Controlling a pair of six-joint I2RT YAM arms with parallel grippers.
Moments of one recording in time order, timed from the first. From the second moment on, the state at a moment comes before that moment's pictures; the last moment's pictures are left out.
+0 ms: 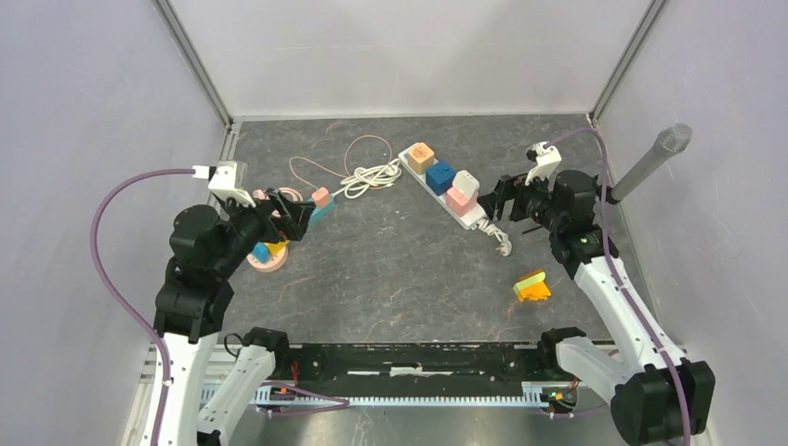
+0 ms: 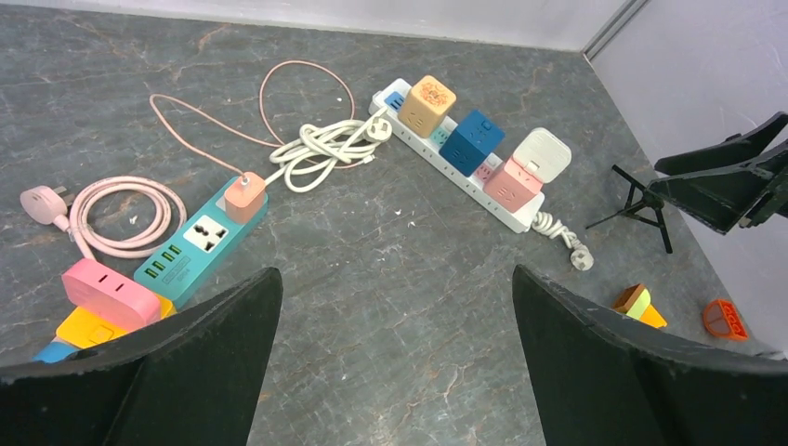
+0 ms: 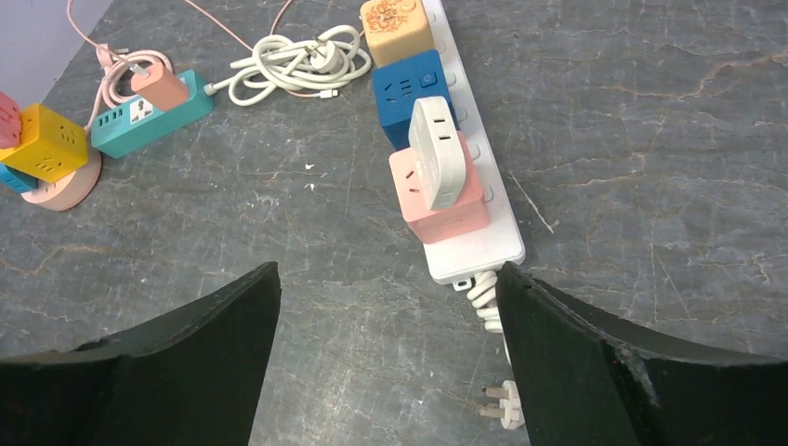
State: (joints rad) left arm -0.17 0.63 1.07 -0.64 0.20 -0.31; right arm 0.17 0.97 0.77 -0.14 -0.36 0.14
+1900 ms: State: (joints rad) left arm -0.64 1.90 1.26 0.13 0.24 -0.90; right arm 0.26 1.49 0.87 0.16 -0.31 0.04
